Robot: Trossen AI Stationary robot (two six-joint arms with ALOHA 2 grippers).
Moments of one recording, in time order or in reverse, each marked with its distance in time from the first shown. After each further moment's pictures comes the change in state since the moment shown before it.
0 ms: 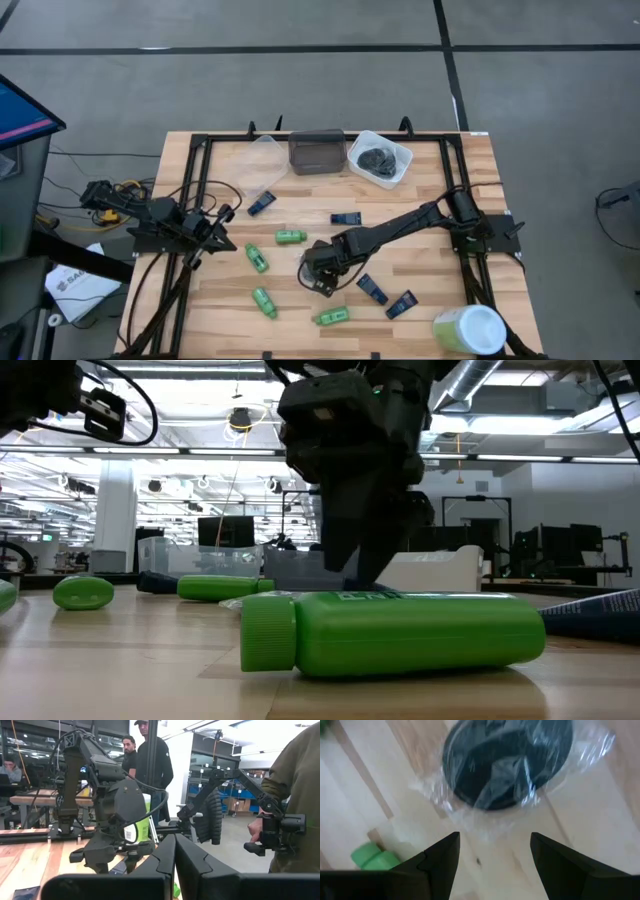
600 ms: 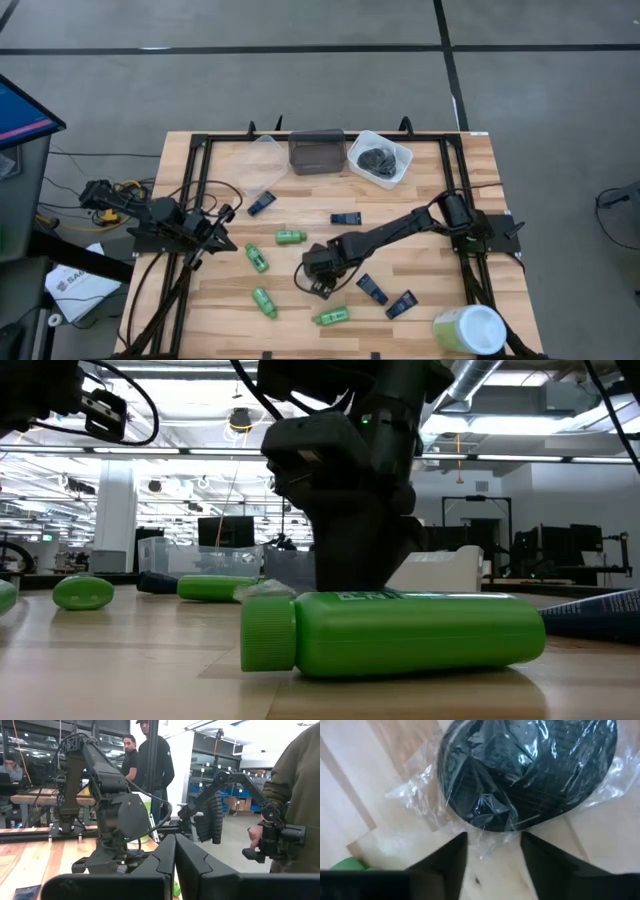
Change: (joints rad) left arm 0.000 0.018 0.000 0.012 -0.005 0.000; right arm 0.010 0.095 0.006 0.015 -0.017 0.010
